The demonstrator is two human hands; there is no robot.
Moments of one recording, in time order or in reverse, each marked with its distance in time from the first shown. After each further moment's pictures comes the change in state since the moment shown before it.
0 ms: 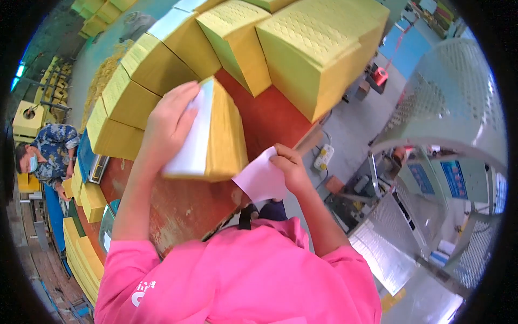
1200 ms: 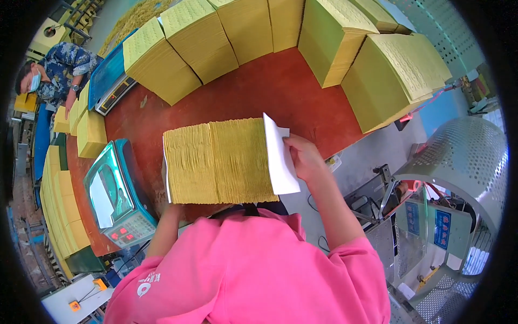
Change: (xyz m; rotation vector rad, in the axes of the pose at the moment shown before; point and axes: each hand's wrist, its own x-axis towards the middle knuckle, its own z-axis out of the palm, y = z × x) left_hand -0.317 -0.033 0.049 -1.451 0.814 -0.796; right_hand 0.039 0.004 0.096 0.490 -0.140 0.561
